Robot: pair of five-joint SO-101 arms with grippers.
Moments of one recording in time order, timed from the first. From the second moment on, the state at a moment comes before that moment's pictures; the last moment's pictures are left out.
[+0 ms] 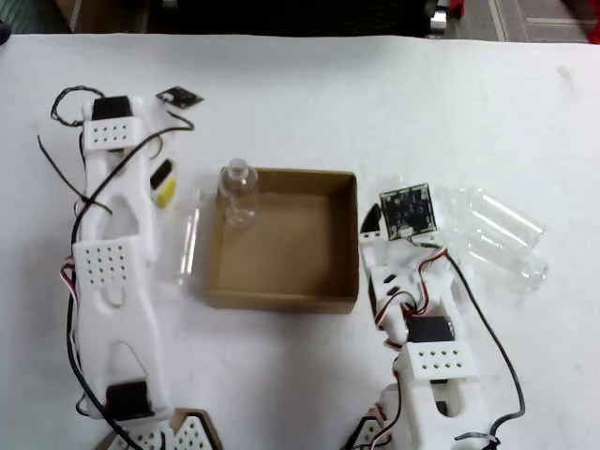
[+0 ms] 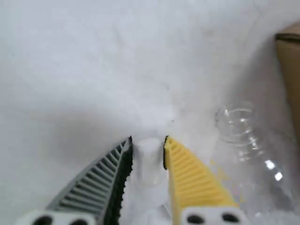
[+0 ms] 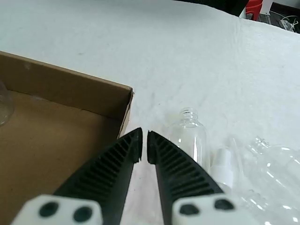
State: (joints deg) left arm -13.8 61.9 -61.5 101.0 -35.5; right arm -7.3 -56.4 83.3 6.4 12.7
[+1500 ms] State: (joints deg) left arm 18.2 -20.2 -43.8 93.1 -2.1; right arm -7.3 -90.0 66.5 46.8 4.2
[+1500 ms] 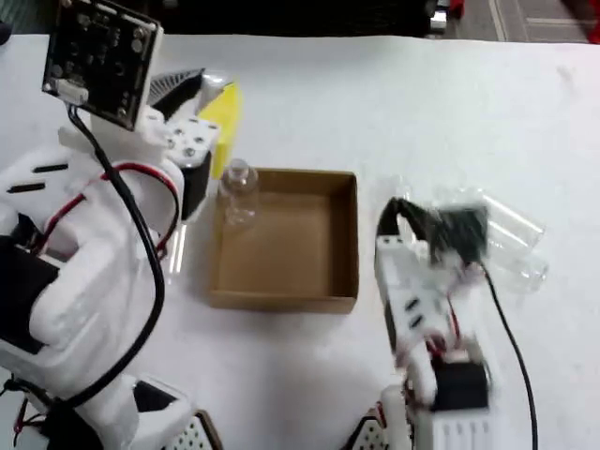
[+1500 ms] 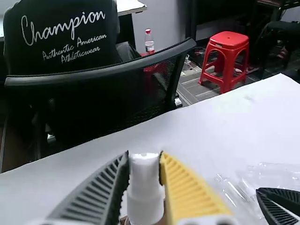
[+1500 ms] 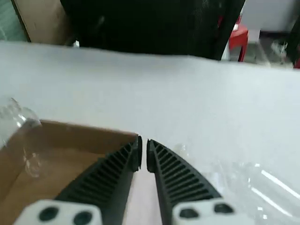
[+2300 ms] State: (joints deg) left arm 30.3 -36.0 -42.4 84.0 -2.1; right arm -54.3 -61.1 -3.3 74.3 11.6
